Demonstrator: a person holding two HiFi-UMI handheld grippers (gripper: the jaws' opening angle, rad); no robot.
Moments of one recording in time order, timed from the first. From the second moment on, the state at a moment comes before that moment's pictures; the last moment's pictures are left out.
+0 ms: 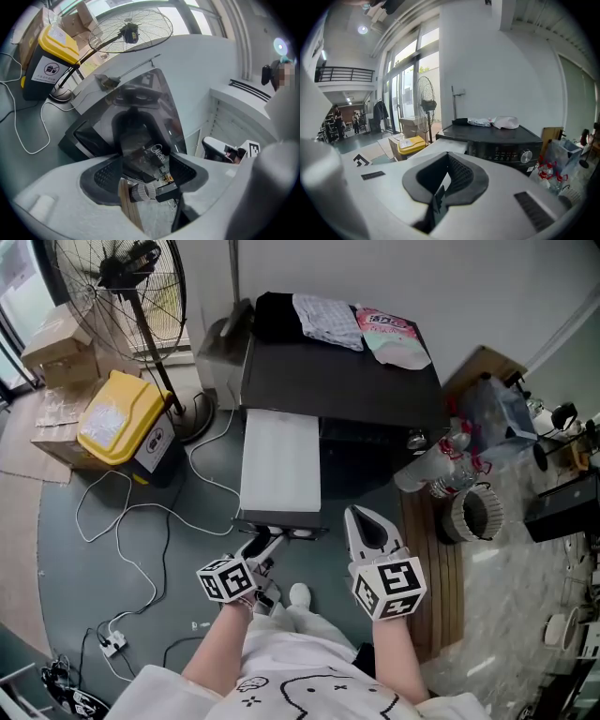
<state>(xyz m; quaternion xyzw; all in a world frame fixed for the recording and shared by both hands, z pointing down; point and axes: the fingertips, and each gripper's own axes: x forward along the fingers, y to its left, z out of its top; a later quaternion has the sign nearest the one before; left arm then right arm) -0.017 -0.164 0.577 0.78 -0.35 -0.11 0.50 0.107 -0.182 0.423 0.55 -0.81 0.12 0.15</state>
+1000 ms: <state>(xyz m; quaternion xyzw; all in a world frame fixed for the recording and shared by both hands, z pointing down) -0.010 -0.203 0.581 0.78 -0.33 -0.09 0.52 0.106 -0.197 0.429 0.58 -0.79 0.13 0.15</state>
